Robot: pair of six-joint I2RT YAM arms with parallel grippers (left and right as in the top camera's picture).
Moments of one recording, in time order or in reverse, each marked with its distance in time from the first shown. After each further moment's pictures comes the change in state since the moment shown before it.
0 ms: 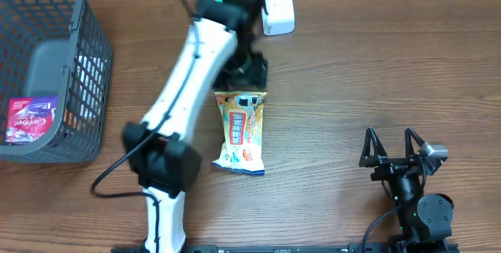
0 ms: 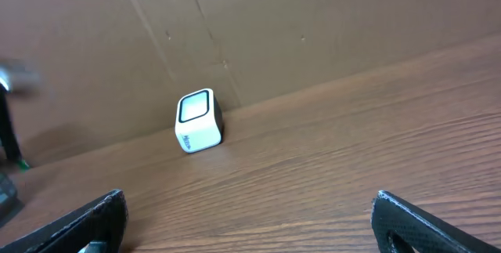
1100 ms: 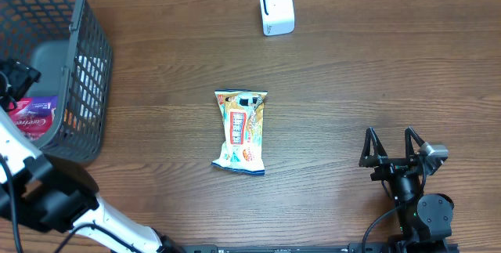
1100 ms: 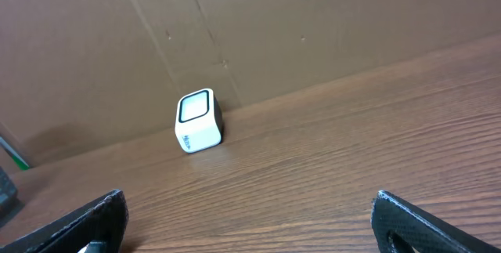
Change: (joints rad) left arm 1.079 -0.105 -0.097 0.245 -0.166 0.001; right arm 0.000 0.000 0.000 -0.001 0.000 0.000
